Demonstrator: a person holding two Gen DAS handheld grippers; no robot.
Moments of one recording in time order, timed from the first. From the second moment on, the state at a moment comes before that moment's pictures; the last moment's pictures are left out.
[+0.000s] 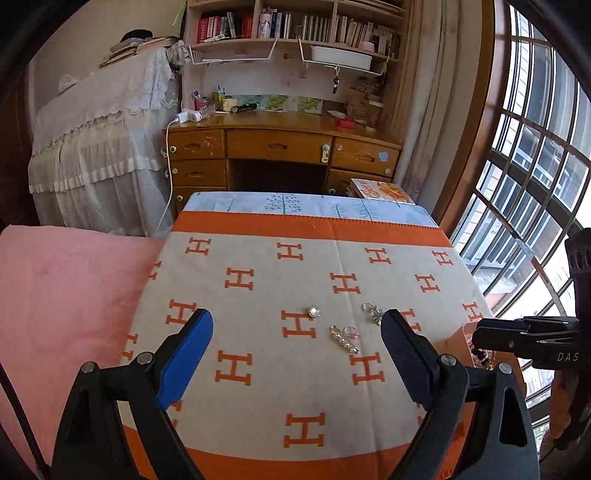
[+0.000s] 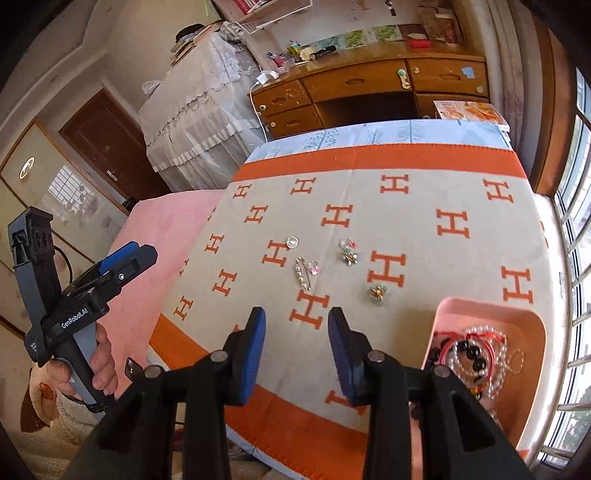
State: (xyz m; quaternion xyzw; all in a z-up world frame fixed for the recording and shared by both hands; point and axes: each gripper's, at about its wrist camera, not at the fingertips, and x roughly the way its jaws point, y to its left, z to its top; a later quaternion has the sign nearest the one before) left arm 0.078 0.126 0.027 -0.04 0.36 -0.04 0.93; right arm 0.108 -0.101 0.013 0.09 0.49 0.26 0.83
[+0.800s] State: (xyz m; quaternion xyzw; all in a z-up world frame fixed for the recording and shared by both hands) left arm 0.152 0.172 -0.106 -0.07 0.50 -0.02 0.86; right arm 0.186 0.021 -0.105 -0.11 0.60 0.23 0.76
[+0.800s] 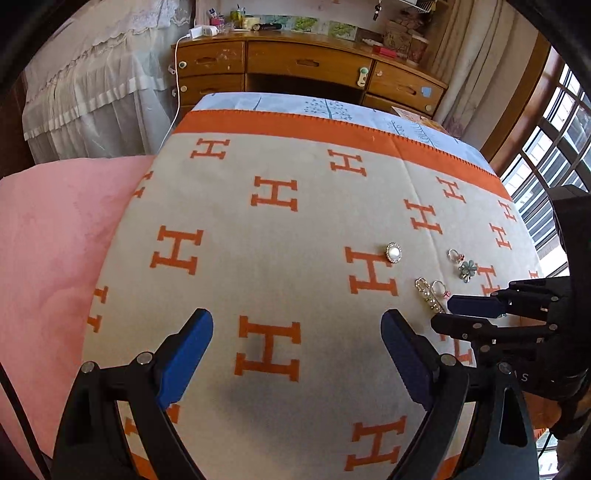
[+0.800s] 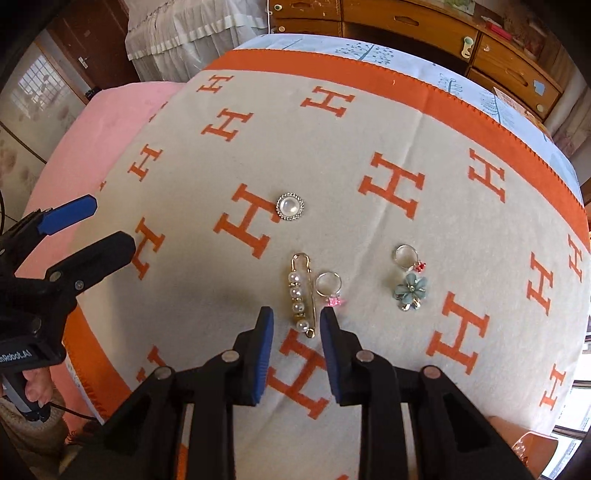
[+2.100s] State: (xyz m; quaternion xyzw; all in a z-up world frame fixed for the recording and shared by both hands) left arm 0.238 0.052 -0.134 0.03 0.53 0.00 0.84; right arm 0.154 -0.116 -0.057 0.16 0.48 0.26 0.82
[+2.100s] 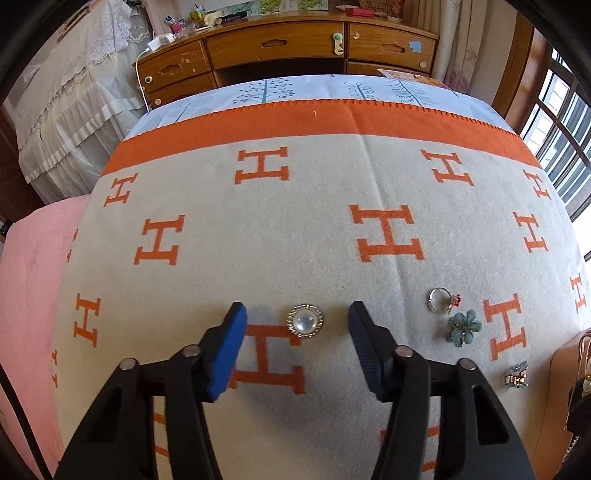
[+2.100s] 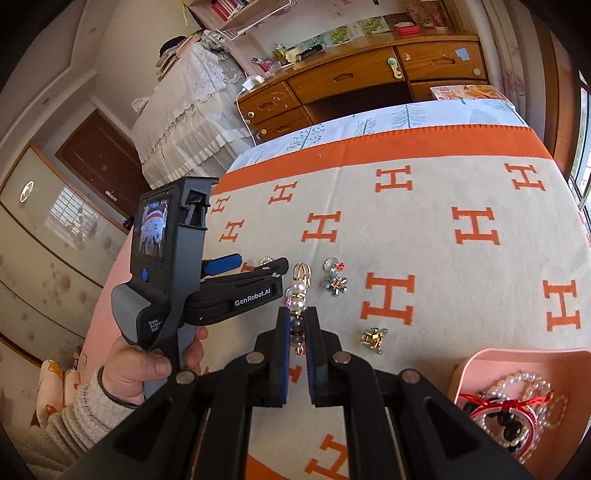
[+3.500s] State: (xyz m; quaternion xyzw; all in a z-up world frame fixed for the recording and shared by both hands) left arm 0.055 -0.149 -0.033 0.08 0.47 -0.31 0.82; right arm 0.017 -0.275 -0.015 0.23 0.40 0.14 0.87
